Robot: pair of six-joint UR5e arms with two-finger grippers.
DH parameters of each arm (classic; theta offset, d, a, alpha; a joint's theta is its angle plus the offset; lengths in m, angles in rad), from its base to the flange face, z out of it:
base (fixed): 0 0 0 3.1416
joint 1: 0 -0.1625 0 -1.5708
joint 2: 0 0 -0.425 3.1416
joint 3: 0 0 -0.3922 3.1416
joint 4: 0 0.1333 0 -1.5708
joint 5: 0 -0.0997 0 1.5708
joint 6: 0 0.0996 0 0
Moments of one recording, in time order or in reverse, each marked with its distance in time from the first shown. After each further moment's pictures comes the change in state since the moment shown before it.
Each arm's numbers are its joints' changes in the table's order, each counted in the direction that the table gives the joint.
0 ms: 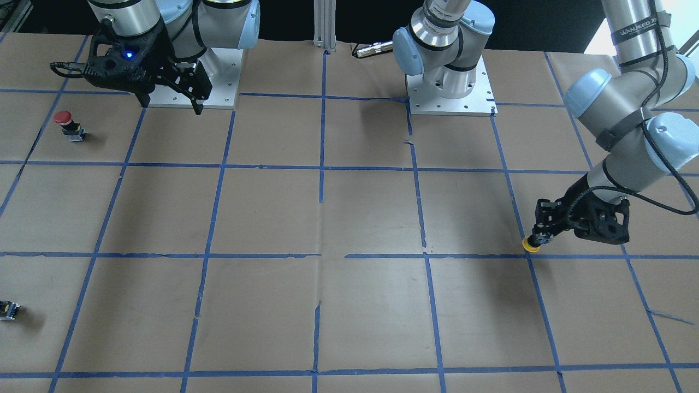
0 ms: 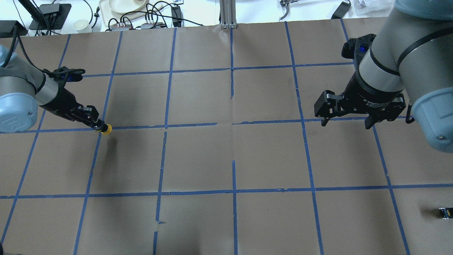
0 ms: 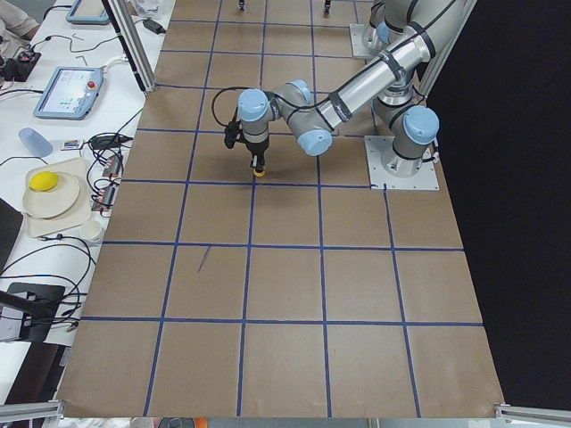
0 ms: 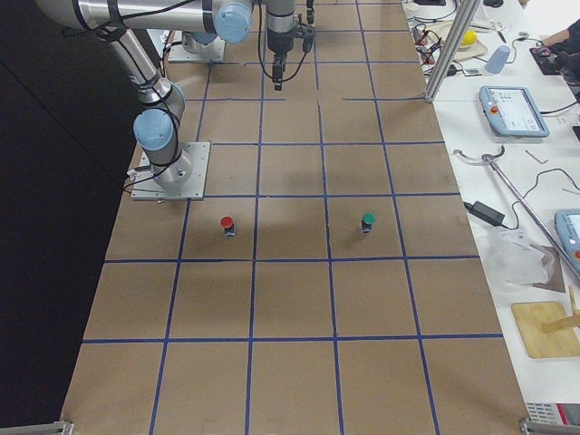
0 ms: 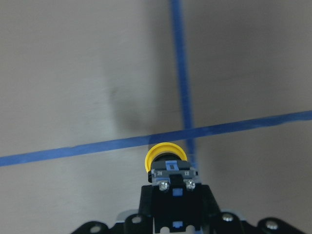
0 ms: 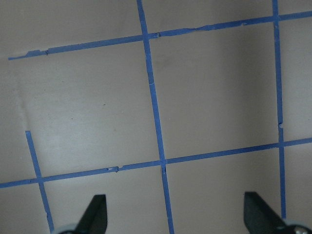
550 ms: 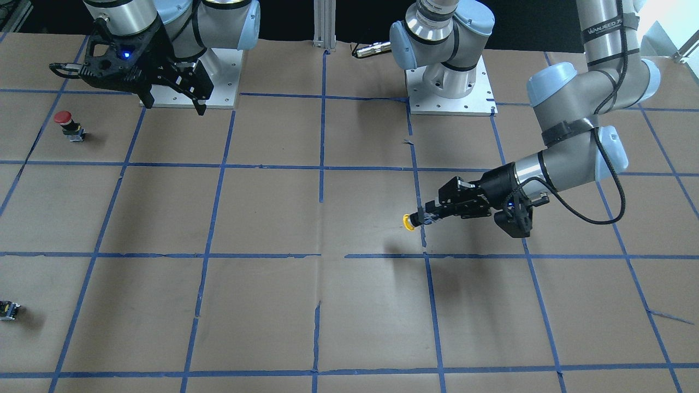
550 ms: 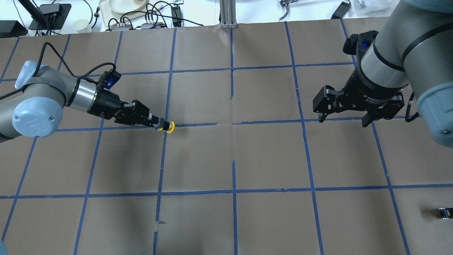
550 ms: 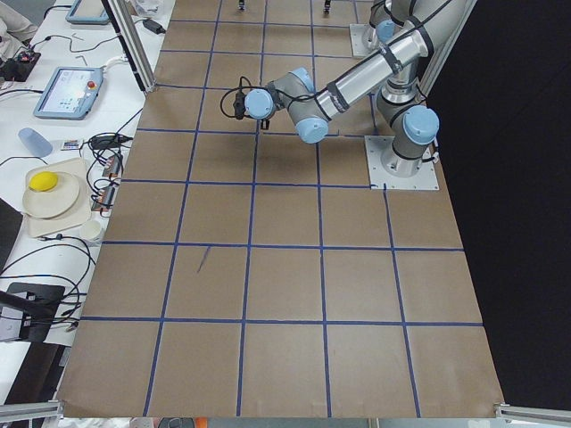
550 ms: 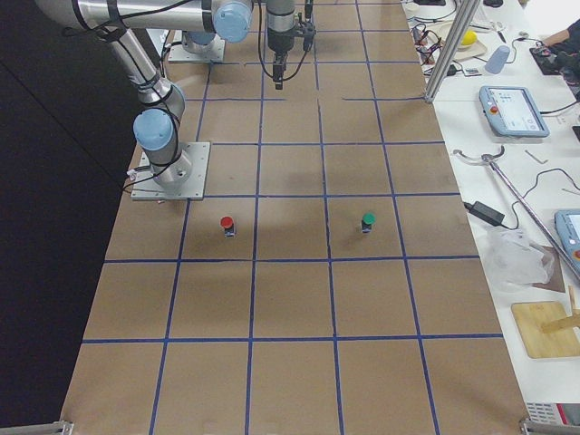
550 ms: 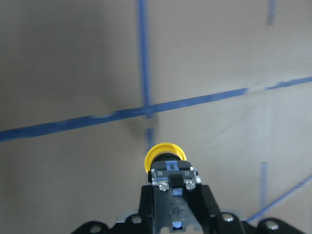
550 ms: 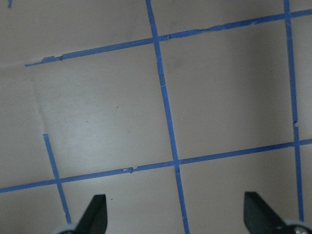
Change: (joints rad) left arm 0.131 0.012 0.079 -0.196 0.589 -0.056; right arm 0.021 0.009 0.019 0.006 -0.082 0.043
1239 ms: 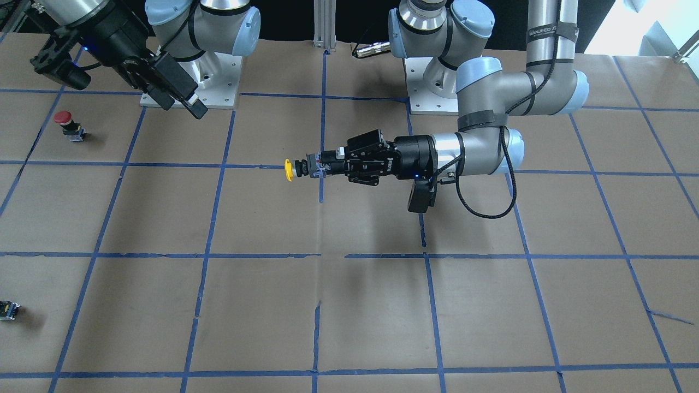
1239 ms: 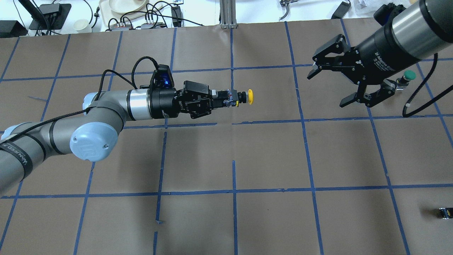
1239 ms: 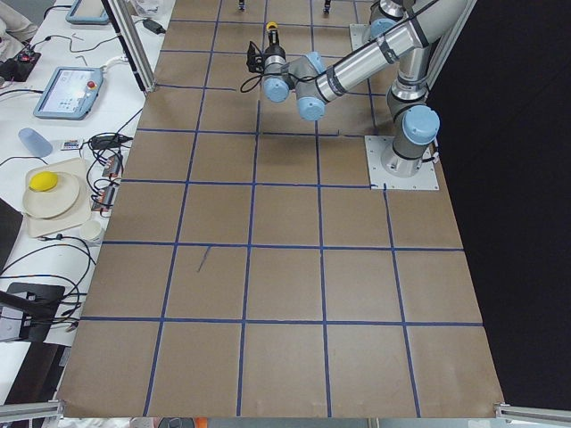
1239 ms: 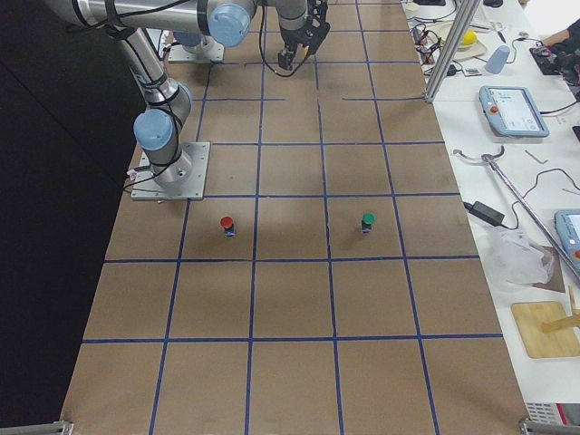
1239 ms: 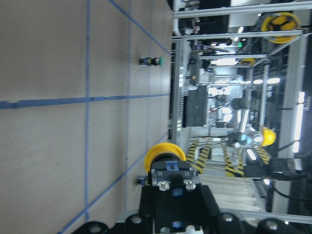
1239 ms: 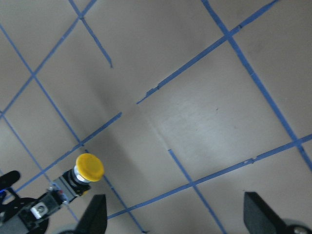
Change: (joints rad) left arm 0.250 0.019 0.132 0.000 0.801 -0.069; right arm 0.162 0.009 0.056 0.009 -0.446 0.279
